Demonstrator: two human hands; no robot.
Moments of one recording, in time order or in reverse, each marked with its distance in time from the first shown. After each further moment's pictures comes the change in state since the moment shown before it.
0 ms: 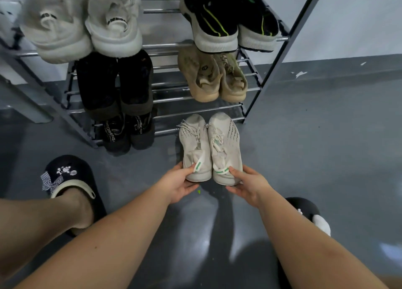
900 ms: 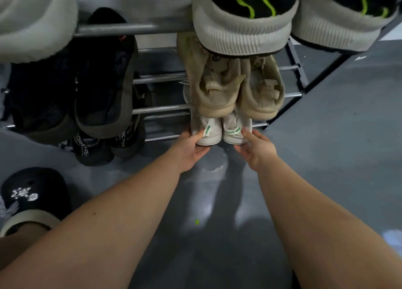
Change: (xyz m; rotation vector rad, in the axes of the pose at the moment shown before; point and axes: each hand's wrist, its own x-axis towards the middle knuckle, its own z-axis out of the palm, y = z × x) left_hand 0.148 0.099 0.045 -0.146 0.021 0.092; right_hand 0.171 -0.111 0.043 0.192 0.156 -0.055
